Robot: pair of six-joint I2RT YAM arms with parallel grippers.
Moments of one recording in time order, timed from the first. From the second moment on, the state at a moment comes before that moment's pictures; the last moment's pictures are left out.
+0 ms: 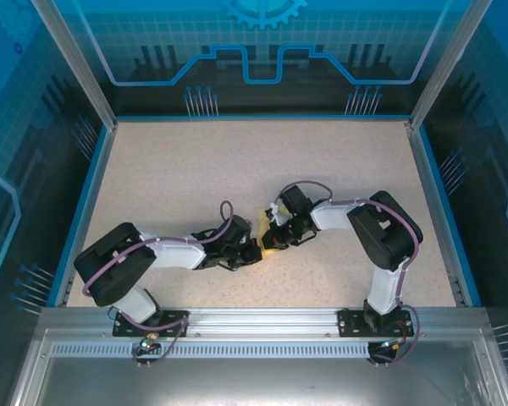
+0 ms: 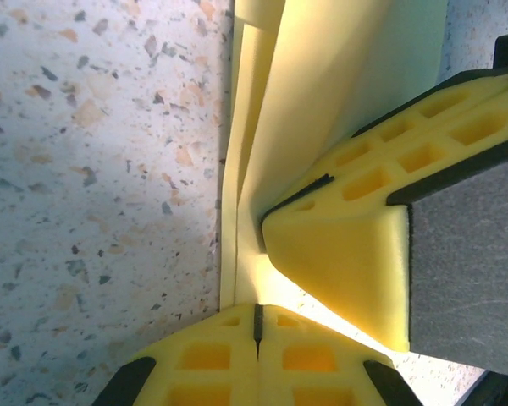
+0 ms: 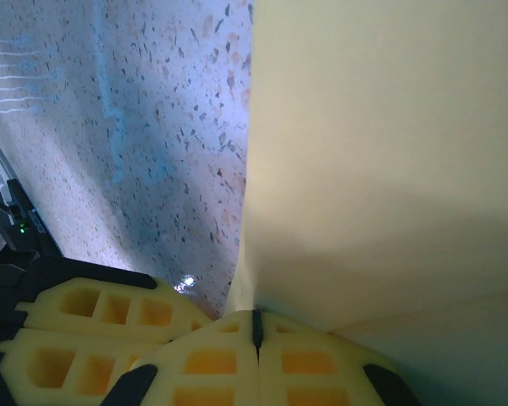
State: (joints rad) left arm -0.80 1.58 0.58 0.10 0.23 -1.03; right arm 0.59 1.87 0.91 -0.26 -0.71 0.49
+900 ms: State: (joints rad) left arm -0.80 1.59 0.58 0.10 0.23 -1.08; right arm 0.42 1.94 1.04 -0.35 -0.71 0.41
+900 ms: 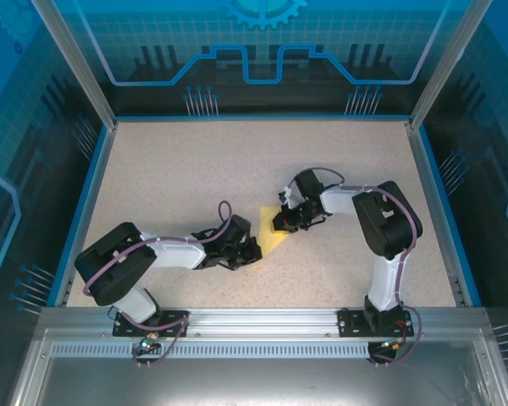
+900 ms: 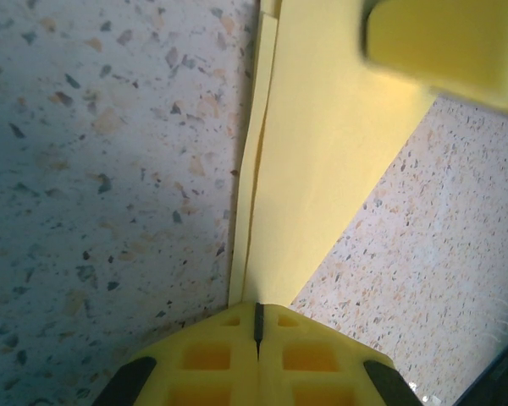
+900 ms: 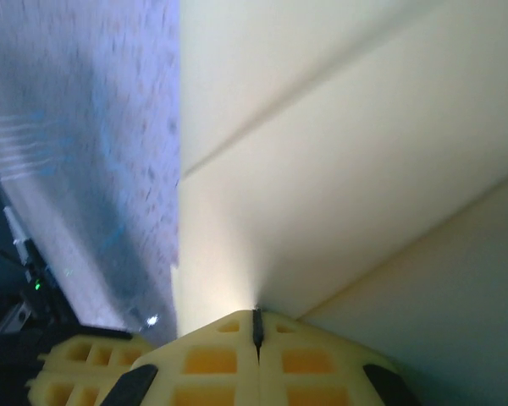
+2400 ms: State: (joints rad) left arm -0.77 1.39 0.78 -0.28 0.02 -0.96; right arm 0.37 1.74 0.85 -0.15 -0.72 0.61
